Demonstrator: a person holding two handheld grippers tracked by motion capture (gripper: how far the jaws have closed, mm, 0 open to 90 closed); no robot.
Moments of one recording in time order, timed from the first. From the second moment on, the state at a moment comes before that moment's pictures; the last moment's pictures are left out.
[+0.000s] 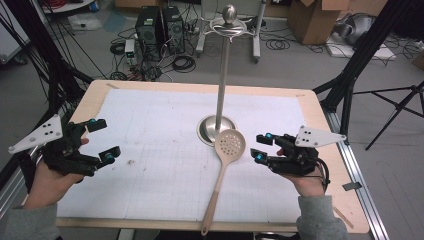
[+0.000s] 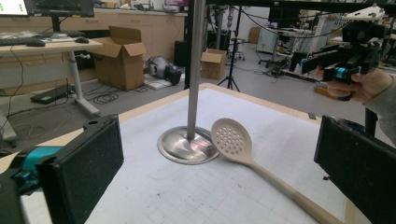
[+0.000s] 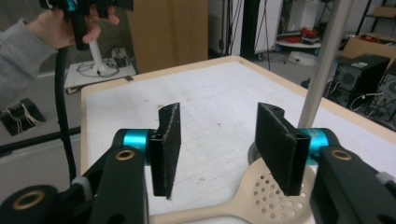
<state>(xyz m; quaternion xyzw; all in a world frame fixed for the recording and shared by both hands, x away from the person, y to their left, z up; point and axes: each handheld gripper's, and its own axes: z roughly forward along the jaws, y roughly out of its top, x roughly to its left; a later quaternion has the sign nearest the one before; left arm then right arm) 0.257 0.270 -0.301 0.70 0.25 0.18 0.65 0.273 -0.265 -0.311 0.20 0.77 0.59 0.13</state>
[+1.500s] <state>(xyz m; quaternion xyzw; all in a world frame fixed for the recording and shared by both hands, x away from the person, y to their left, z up) 0.244 0.279 -0.310 0.71 0.27 0.18 0.63 0.308 -0.213 -0.365 0.18 0.81 0.56 0.08</state>
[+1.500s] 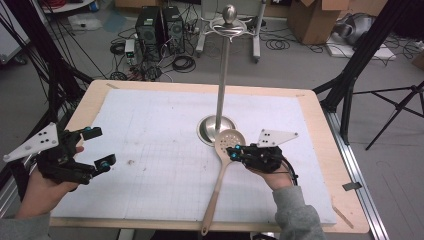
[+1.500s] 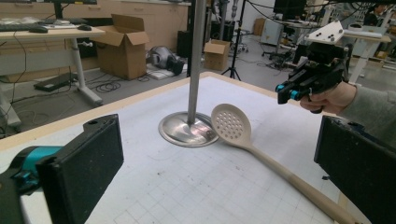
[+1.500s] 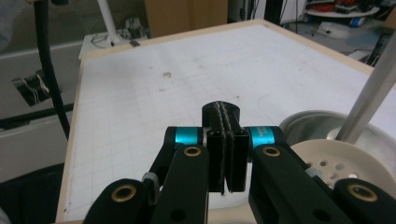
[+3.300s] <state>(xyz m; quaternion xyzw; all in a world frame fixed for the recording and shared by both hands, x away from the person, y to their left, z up) 0.238 0.282 -0.320 0.72 0.28 0.17 0.61 0.333 -0.170 -0.436 0.16 0.88 0.45 0.02</state>
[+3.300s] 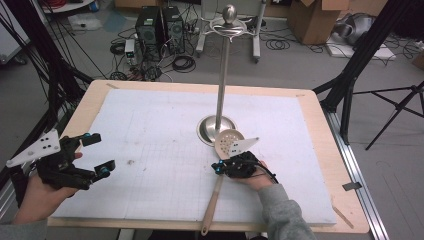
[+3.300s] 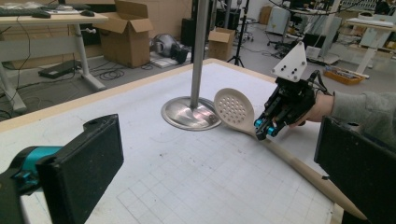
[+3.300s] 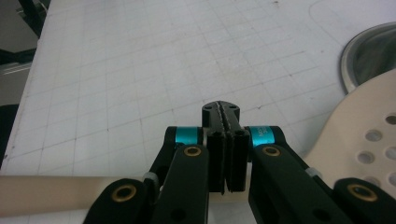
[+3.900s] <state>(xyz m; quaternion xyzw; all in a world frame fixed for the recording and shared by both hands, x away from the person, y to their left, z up) 0.239 0.282 -0.324 0.72 0.28 0.17 0.61 0.332 -0.167 -0.442 0.17 0.90 0.40 0.03</state>
